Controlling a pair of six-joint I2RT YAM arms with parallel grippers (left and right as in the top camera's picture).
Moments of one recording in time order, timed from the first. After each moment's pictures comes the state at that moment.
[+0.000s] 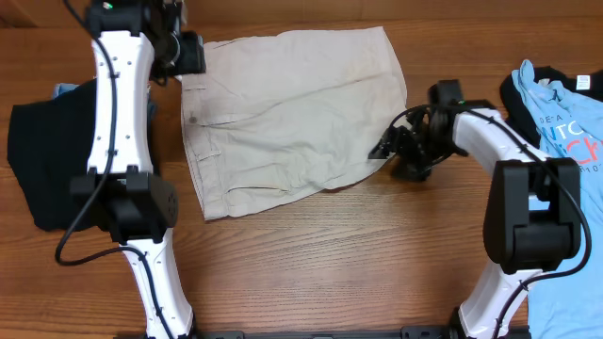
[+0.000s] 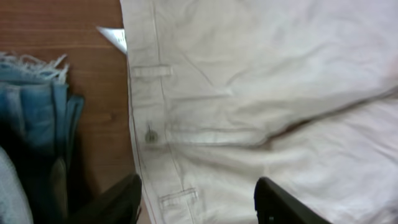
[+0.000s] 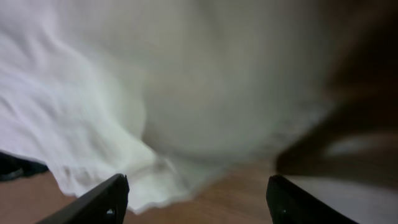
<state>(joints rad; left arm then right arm) 0.02 2.28 2.52 -1.44 0.13 -0.10 0.05 2.01 1.30 -0.79 -0.59 0.45</state>
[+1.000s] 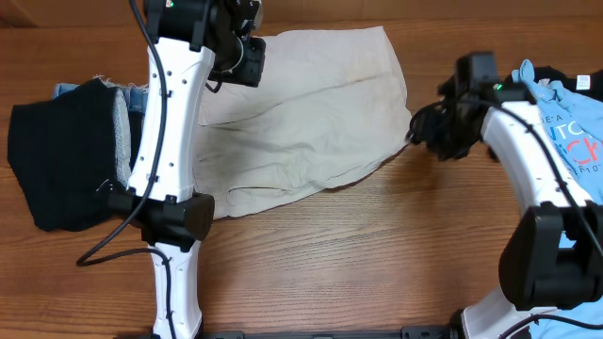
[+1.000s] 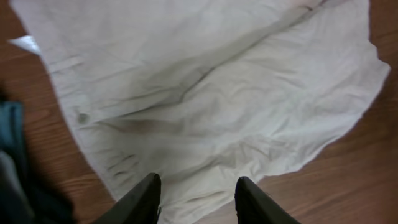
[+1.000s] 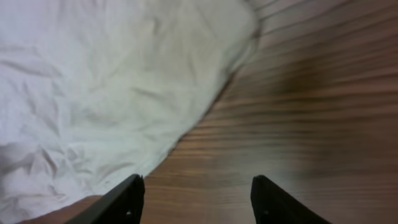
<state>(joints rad) -0.24 2.24 2.74 -1.69 0.08 -0.07 0.01 1.81 1.36 -0.93 -0.33 0.34</state>
